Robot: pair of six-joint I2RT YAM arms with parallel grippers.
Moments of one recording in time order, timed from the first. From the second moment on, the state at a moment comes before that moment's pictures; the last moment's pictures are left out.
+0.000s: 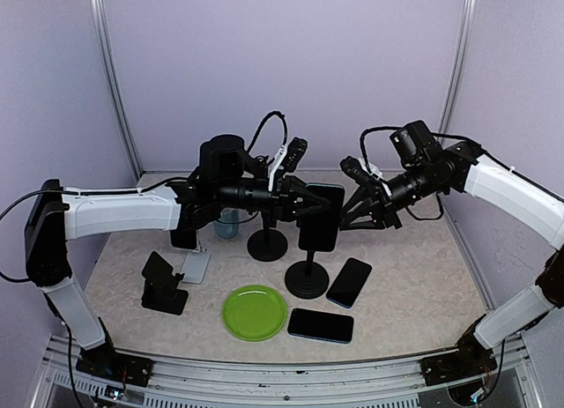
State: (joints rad) left arm -0.86 1.73 1.30 0.34 0.77 -0.05; right arm 0.57 1.42 1.36 -0.82 -0.85 -0.69
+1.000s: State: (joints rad) left arm -0.87 1.77 1.37 0.32 0.77 -0.02; right arm 0.54 1.43 1.41 -0.94 -0.93 -0.67
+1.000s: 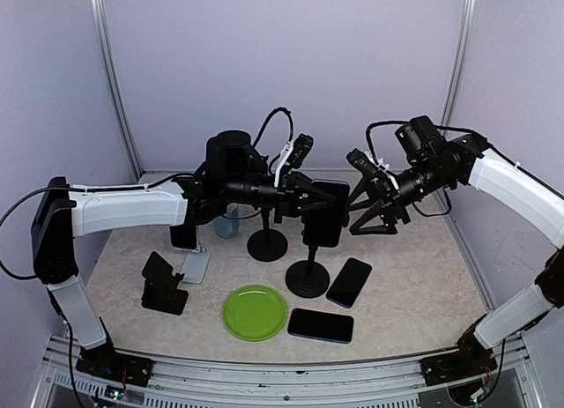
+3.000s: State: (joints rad) left arm -0.96 1.36 1.18 0.14 0.33 -0.11; right arm 0.56 1.58 1.65 -0.98 -1.02 -0.63
